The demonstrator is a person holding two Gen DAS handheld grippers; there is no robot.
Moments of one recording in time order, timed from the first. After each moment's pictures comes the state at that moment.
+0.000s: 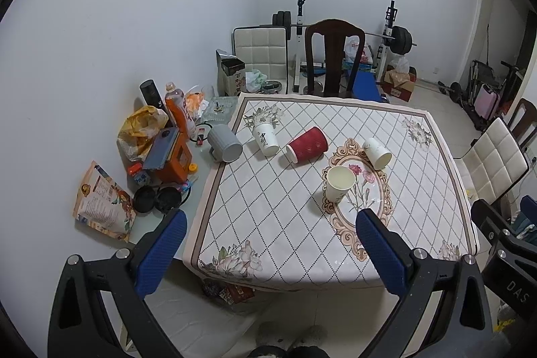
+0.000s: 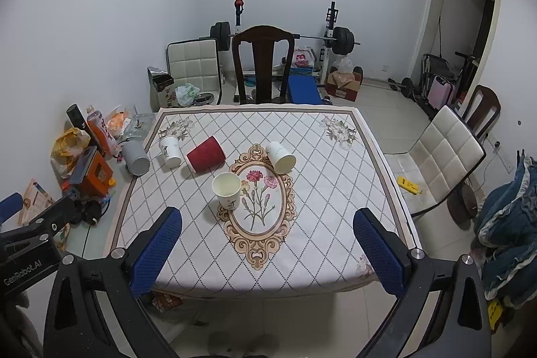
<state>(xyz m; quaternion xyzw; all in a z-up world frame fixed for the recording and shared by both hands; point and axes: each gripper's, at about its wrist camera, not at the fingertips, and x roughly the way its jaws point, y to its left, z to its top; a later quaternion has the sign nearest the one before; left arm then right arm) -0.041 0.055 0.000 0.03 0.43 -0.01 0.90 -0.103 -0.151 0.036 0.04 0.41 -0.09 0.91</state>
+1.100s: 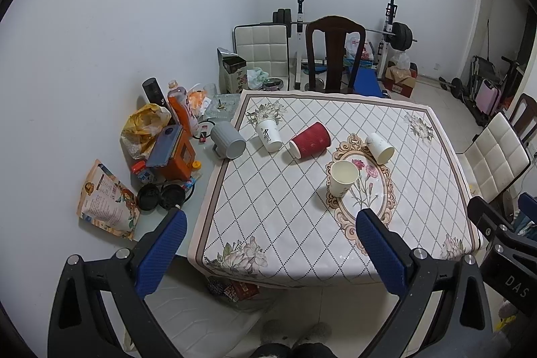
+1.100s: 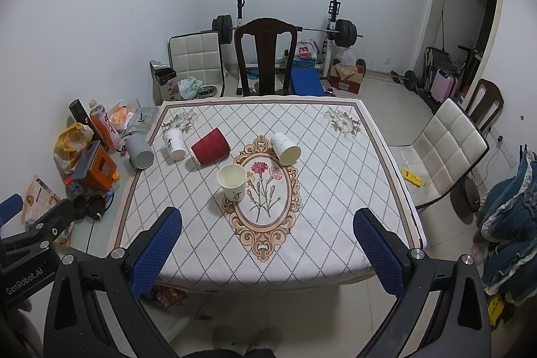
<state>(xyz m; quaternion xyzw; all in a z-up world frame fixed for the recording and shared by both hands) -0.043 0.062 0.001 0.03 0.43 0.00 0.90 -0.105 -0.145 0.029 0.05 0.42 -0.09 0.90</state>
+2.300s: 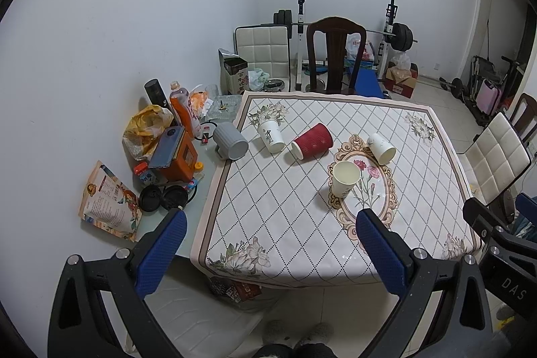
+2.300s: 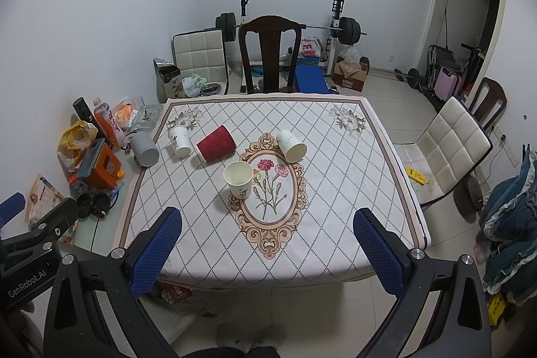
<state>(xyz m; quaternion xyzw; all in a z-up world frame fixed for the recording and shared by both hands) -0.043 0.064 0.001 0.04 0.43 0.00 0.90 -0.108 -0.130 0.025 0.05 0.43 -0.09 0.90</state>
